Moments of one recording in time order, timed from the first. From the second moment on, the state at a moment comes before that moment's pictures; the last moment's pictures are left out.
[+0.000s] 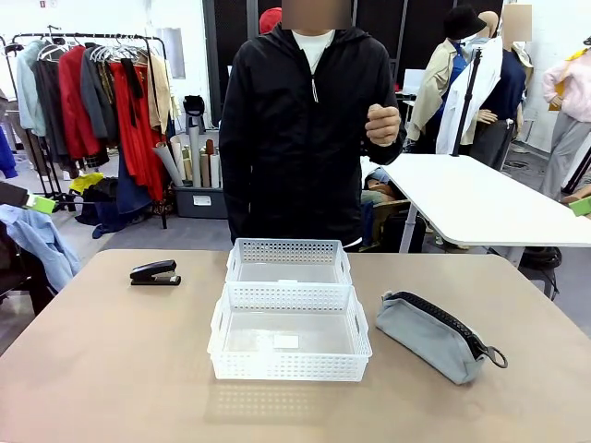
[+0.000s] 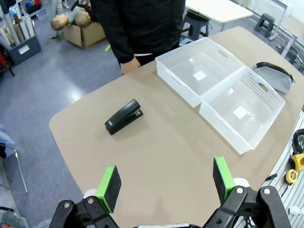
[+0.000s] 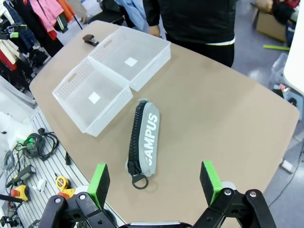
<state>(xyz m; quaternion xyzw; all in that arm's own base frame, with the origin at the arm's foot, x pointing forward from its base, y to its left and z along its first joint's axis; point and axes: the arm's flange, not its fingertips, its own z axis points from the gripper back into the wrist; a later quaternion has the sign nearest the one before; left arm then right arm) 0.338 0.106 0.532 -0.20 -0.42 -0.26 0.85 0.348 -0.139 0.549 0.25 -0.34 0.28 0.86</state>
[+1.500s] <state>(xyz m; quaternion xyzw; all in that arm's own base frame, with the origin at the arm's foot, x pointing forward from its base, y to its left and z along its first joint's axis) 0.337 0.107 0.532 -0.20 -0.42 -0.25 0.85 0.363 -0.127 0.545 0.25 -0.31 0.29 0.87</state>
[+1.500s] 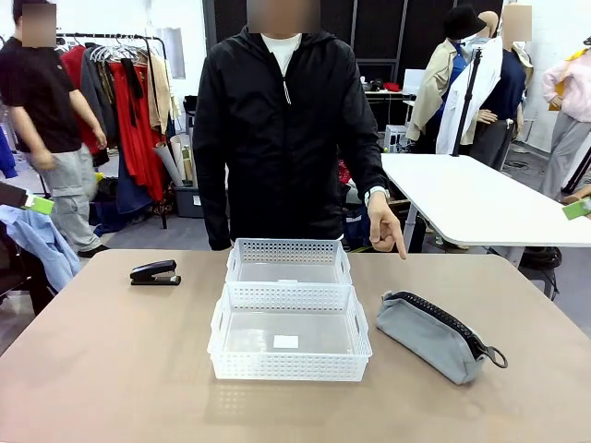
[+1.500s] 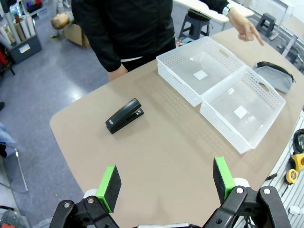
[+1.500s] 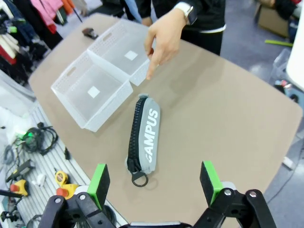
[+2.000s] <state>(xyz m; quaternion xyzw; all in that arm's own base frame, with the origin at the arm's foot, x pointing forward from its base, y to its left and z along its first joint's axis) 0.338 0.107 0.532 -0.20 -0.41 -0.26 0.85 0.413 -0.071 0.533 0.18 -0.21 0.33 0.90</state>
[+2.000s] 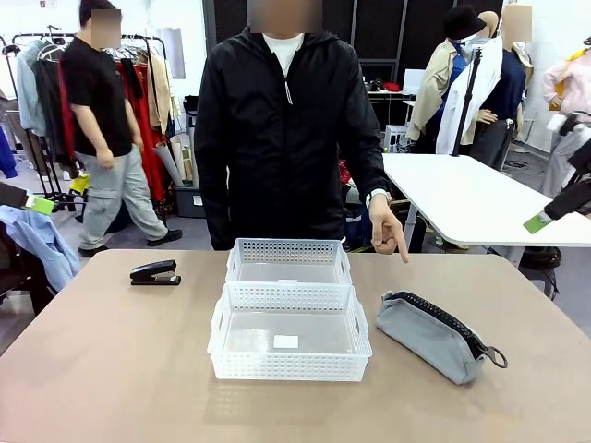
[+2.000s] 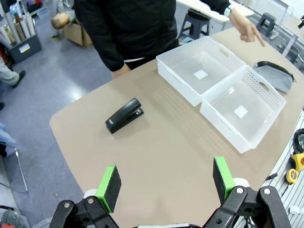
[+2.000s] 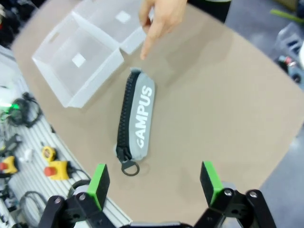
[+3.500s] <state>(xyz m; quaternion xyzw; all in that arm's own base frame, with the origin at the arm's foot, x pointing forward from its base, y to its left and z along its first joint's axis) 0.338 0.107 0.531 -0.20 -0.41 -0.25 0.85 0.451 0.064 0.431 0.07 -0.05 0.42 0.90</state>
